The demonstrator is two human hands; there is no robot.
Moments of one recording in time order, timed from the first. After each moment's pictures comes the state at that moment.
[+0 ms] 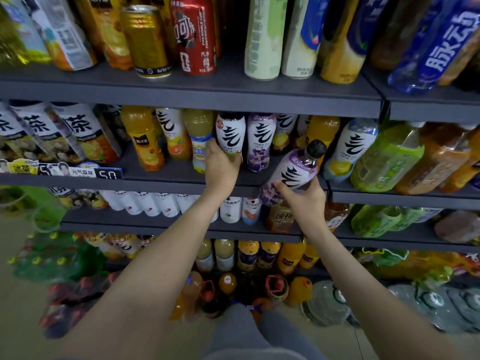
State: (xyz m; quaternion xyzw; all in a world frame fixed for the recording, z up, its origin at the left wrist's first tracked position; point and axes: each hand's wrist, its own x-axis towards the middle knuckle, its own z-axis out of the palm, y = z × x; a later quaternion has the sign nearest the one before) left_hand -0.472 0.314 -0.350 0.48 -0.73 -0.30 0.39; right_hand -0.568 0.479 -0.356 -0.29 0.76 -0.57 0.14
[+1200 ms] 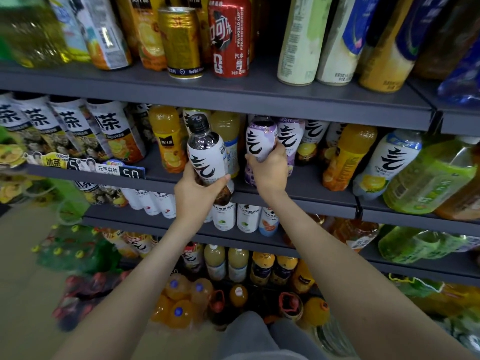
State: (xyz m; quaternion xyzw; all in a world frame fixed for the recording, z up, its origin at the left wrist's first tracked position) left_hand -0.367 0.330 -0.348 0.48 -0.65 -0.34 0.48; right_hand -0.526 0.333 -0.346 -0.34 0.78 -0.52 0.07
